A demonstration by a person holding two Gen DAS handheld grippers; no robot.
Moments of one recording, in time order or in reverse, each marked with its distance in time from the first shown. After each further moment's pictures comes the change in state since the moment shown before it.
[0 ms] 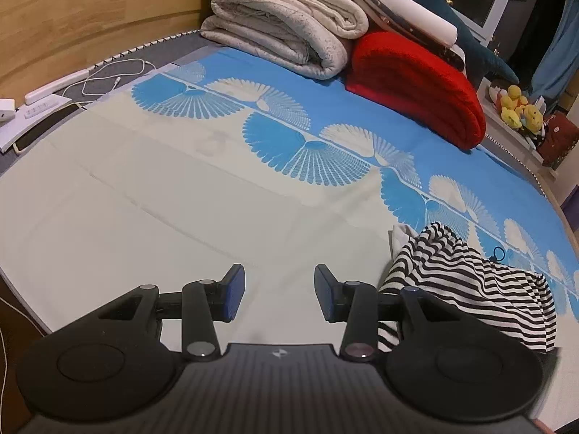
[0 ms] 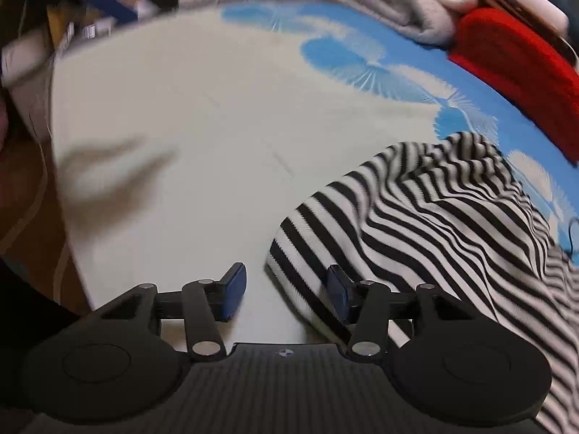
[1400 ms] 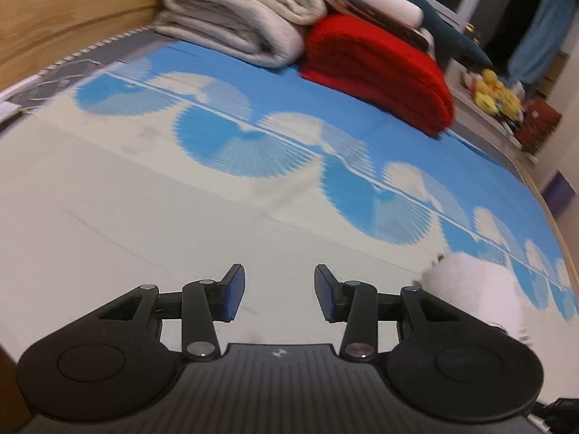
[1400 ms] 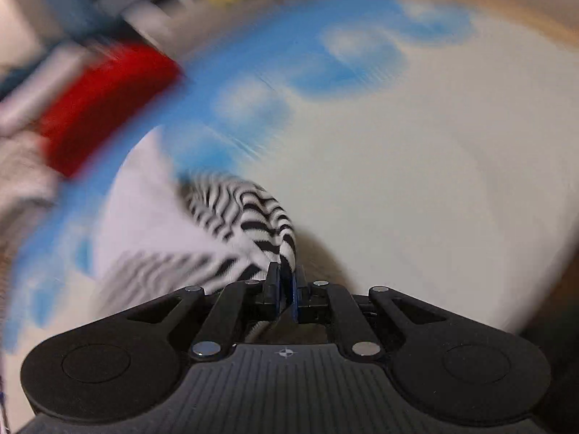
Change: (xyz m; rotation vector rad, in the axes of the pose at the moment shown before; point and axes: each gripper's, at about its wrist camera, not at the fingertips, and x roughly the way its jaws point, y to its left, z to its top) left arm 0.032 -0.106 -0.002 0.051 0.035 -0.082; right arm -0.200 -0.232 -0.280 1.511 -0.056 -0.394
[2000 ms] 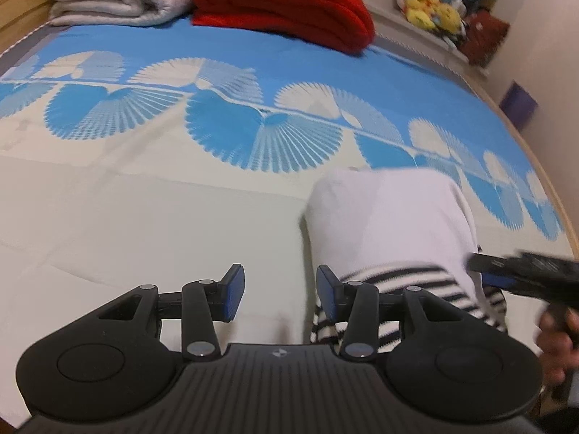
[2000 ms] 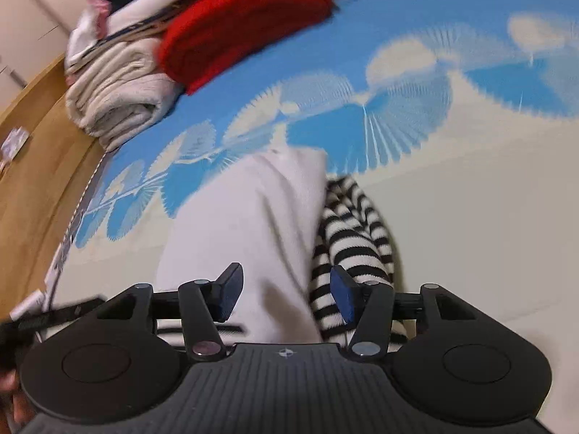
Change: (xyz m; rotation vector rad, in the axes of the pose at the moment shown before) left arm 0.068 -0.139 -0.042 0.218 0.155 -0.110; right arm 0.093 0.074 0.086 -0.374 0.248 0.464
